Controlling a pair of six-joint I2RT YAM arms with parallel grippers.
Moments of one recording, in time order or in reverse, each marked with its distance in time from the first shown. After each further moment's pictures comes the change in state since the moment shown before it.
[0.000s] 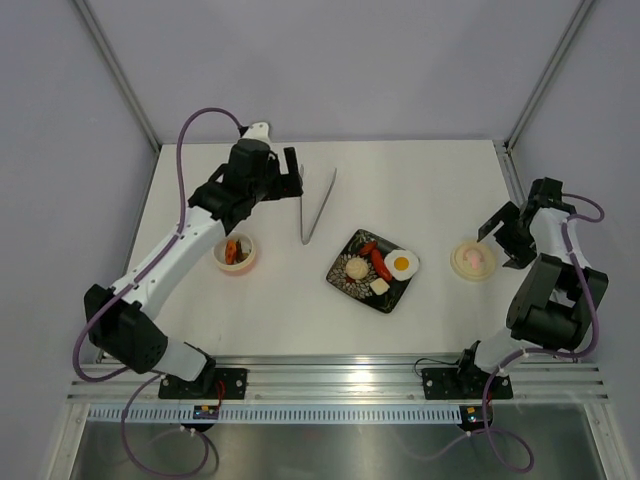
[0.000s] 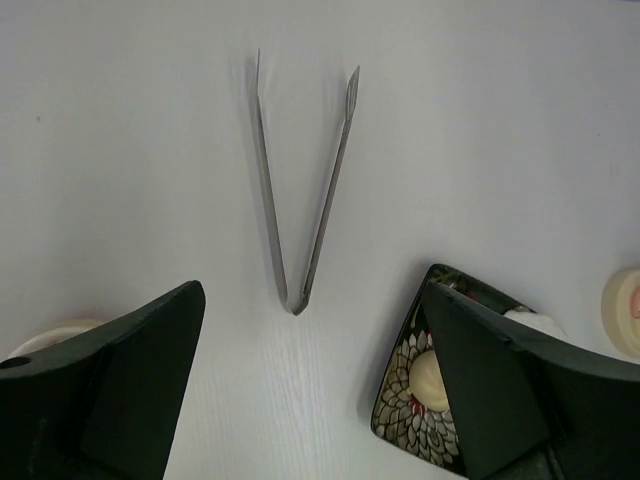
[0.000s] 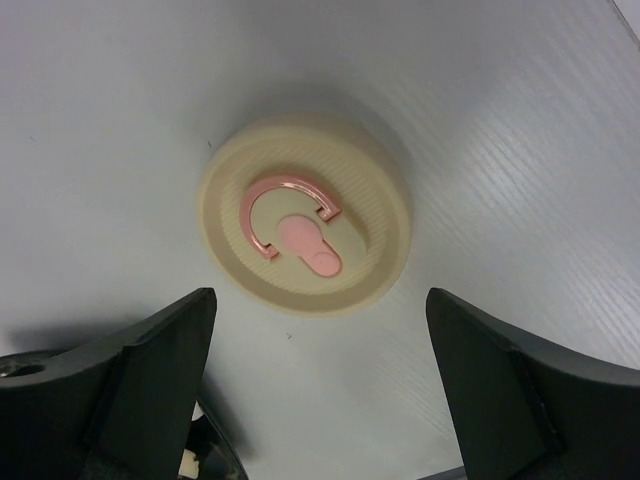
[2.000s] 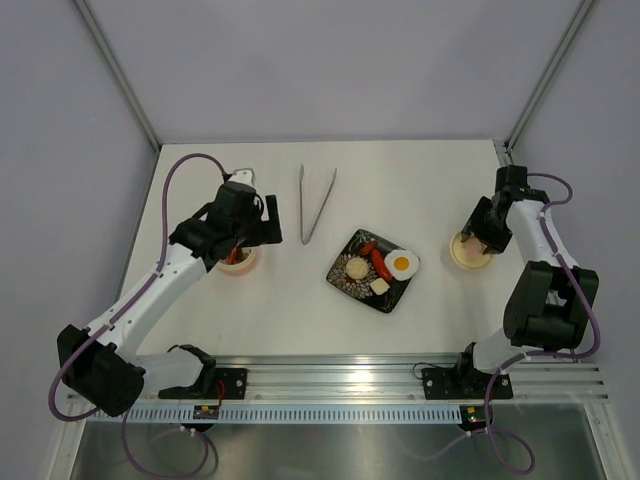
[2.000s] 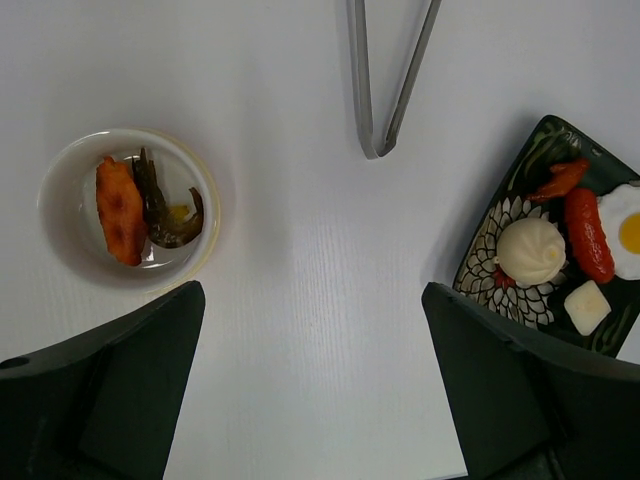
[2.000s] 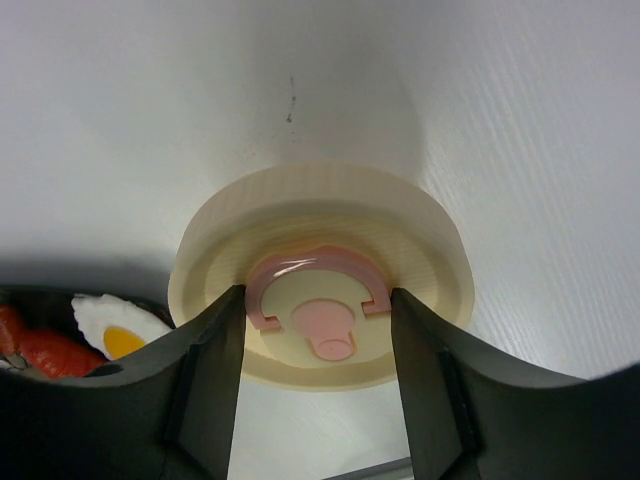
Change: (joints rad) left arm 0.000 -0.279 -0.331 -0.178 -0.004 -0.049; right arm 0.199 0.009 0.060 -0.048 0.099 -0.099
